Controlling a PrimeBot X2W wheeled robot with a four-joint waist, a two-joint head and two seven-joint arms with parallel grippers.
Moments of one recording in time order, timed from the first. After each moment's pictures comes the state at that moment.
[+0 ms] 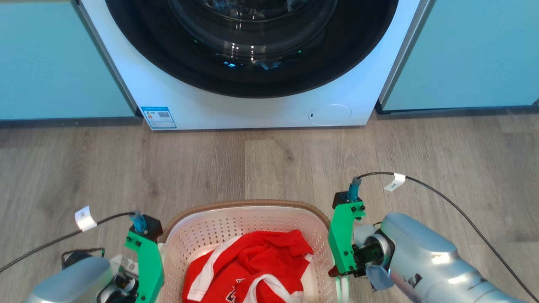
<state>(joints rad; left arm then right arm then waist) -0.55 0.59 -1.30 0.49 -1.08 -0.10 0.46 -0.62 -0.10 0.90 0.86 1.03 0.12 0.84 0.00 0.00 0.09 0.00</state>
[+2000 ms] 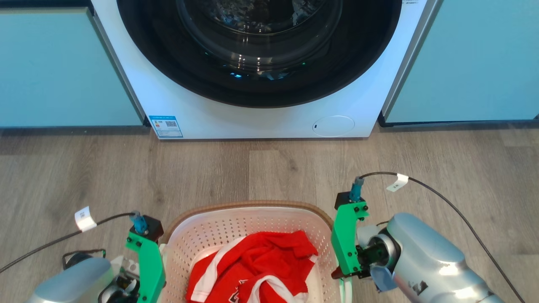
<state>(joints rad) -0.55 0.58 -1.31 0.50 -1.10 -0.10 0.45 -0.52 -0.10 0.69 0.71 0.84 0.12 0.98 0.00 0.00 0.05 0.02</state>
